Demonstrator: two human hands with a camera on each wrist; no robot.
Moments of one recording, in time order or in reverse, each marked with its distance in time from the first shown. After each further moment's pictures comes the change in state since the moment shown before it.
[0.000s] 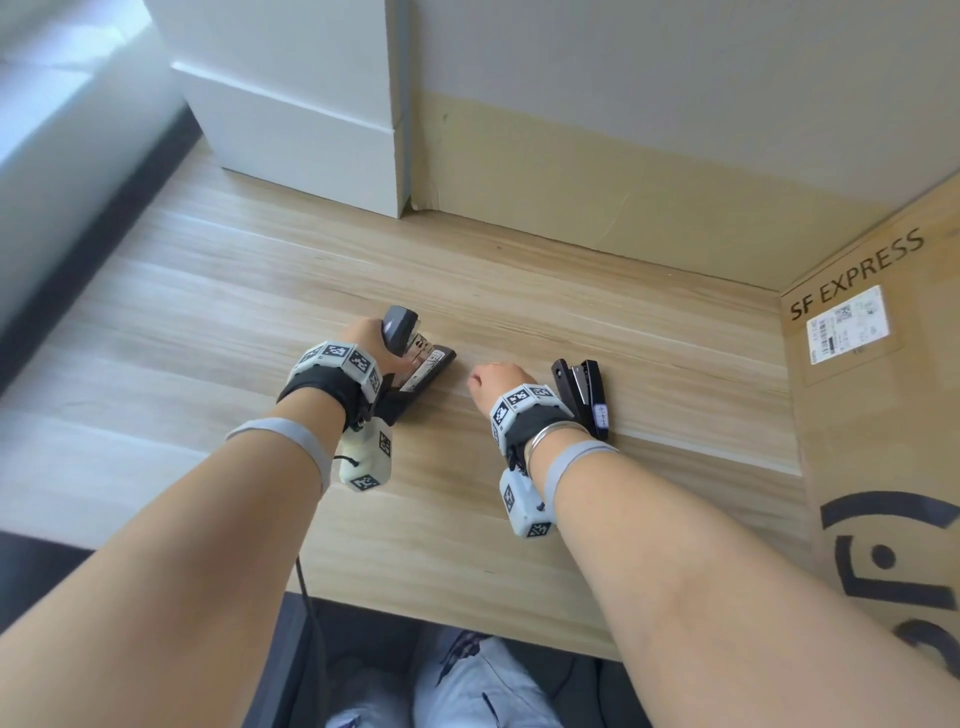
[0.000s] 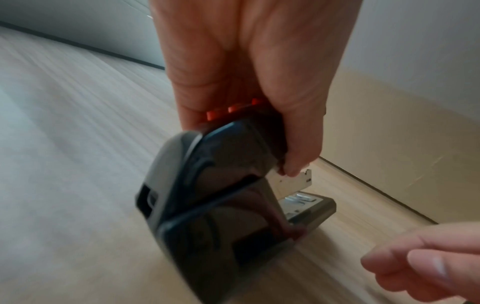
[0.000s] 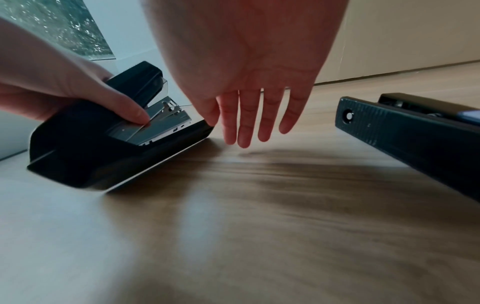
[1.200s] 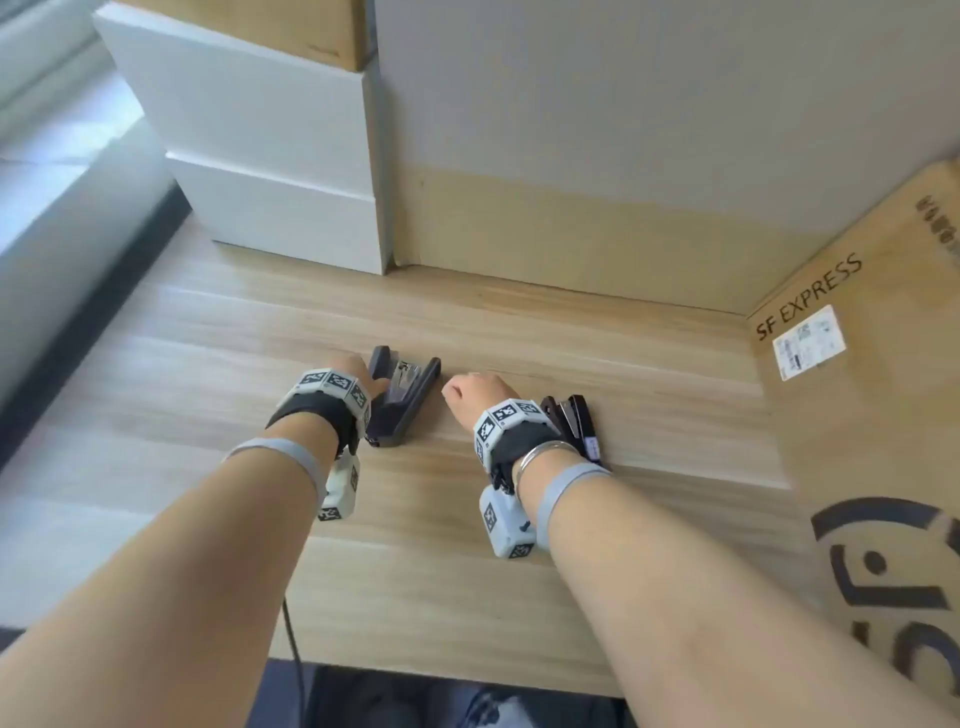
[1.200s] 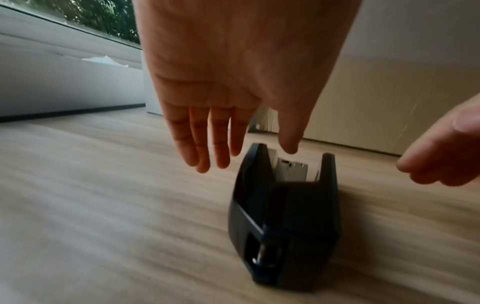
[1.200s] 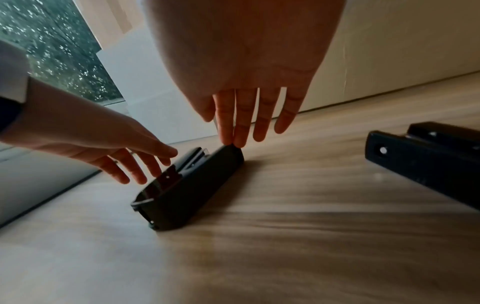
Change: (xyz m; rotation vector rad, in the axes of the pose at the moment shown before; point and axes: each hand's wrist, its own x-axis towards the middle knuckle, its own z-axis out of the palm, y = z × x) left_hand 0.019 0.007 -0.029 0.300 -0.043 -0.050; right_hand -0.008 -0.028 -0.042 0.154 0.073 -0.041
